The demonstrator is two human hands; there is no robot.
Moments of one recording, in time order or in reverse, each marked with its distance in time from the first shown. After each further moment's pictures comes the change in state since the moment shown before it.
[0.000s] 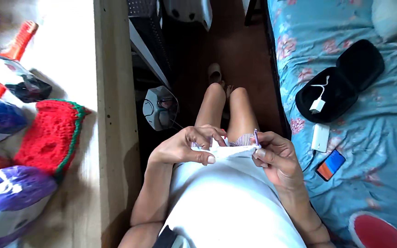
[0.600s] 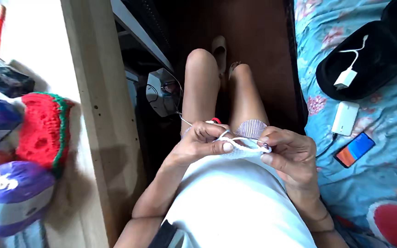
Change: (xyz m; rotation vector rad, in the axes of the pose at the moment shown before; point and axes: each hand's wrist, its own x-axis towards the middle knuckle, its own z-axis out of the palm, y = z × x) left_hand 0.024 -0.014 0.057 -0.321 0.228 -0.067; right_hand -0.014 0.004 -0.028 -0.194 -0.096 -0.162
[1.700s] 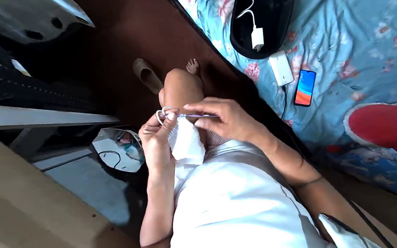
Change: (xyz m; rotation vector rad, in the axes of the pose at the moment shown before) left_hand 0.109 -0.047 -0.003 0.164 0.397 -0.132; right_hand 0.038 0.026 -0.067 -0.843 0.226 0.149
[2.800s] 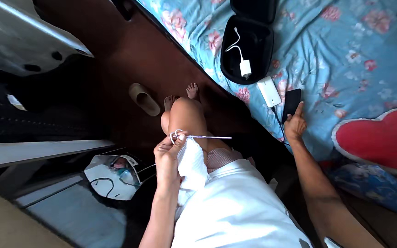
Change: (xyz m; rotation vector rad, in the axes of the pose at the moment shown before) left_hand 0.031 -0.020 0.028 0.005 0.038 -0.200; right_hand -0.154 0.220 -0.134 -0.823 0.661 1.232
